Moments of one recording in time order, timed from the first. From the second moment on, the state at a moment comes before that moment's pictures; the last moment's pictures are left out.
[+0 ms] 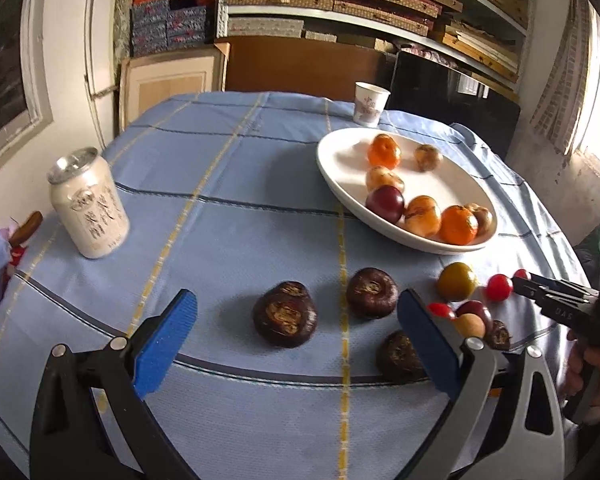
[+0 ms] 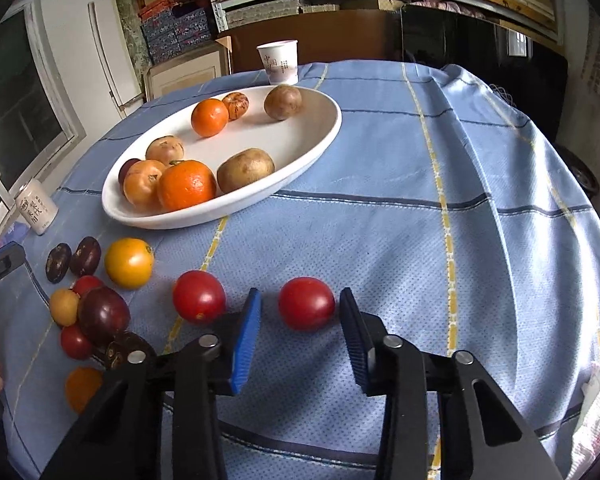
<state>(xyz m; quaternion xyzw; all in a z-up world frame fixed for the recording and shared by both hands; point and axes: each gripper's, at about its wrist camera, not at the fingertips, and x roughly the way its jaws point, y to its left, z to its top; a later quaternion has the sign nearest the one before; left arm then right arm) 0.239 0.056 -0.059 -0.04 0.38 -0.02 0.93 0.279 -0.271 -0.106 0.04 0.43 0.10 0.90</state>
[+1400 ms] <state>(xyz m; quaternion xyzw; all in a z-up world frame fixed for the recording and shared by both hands) 0.275 0.050 -0.105 0.03 0.45 -0.02 0.89 0.274 -0.272 -0.100 0.06 0.42 0.11 0.90</state>
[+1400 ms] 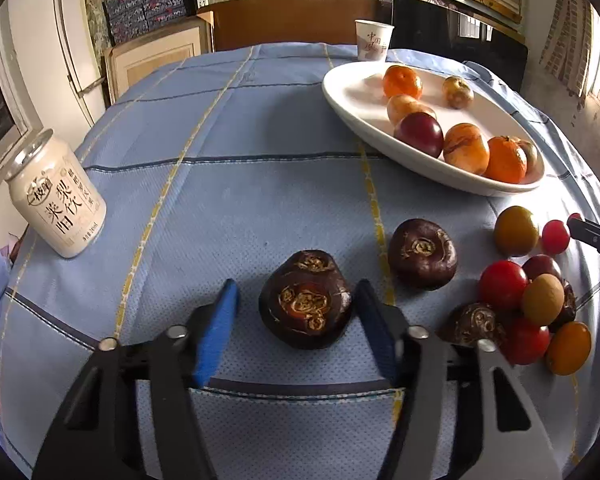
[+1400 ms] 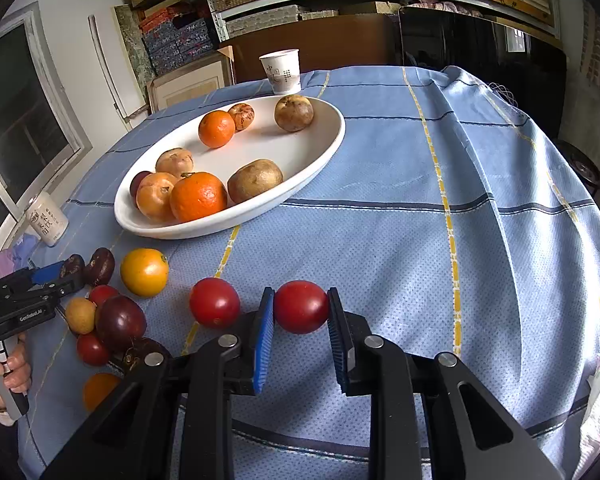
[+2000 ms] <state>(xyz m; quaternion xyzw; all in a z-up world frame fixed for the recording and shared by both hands) 0.256 0.065 -0.085 -0.01 0.41 0.00 0.91 0.265 -0.273 -0.089 0.06 0.39 0.12 0.91</state>
